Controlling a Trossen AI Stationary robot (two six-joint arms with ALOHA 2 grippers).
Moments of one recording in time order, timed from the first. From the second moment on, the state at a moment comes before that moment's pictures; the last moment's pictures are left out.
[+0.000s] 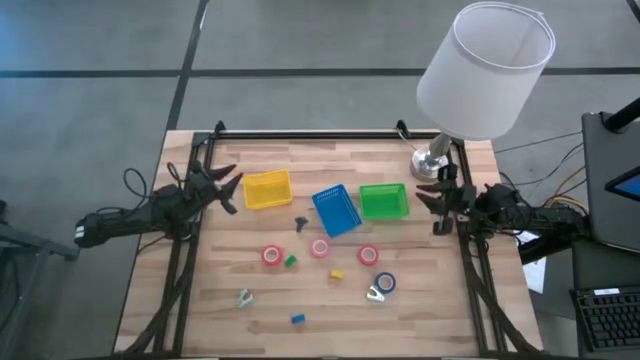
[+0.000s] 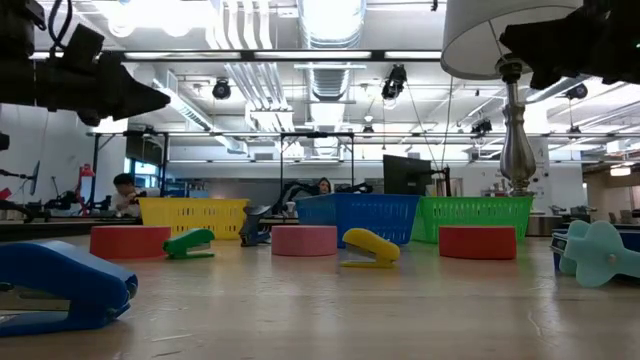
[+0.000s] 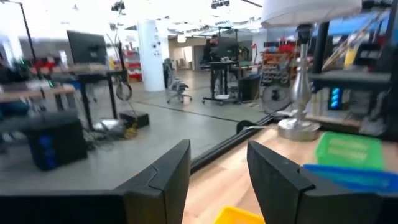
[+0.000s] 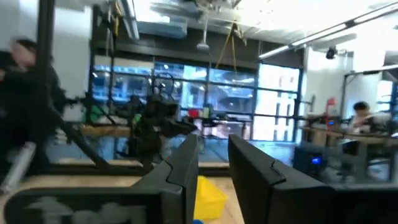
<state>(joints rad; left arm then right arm) 0.14 0.04 0.03 0.09 -0.56 0.07 -0.07 0.04 0.03 0.34 0.10 -0.11</state>
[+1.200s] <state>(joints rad) -0.03 0.96 0.56 -0.03 0.10 -0.17 -0.06 0.40 0.04 0.74 0.29 -0.21</state>
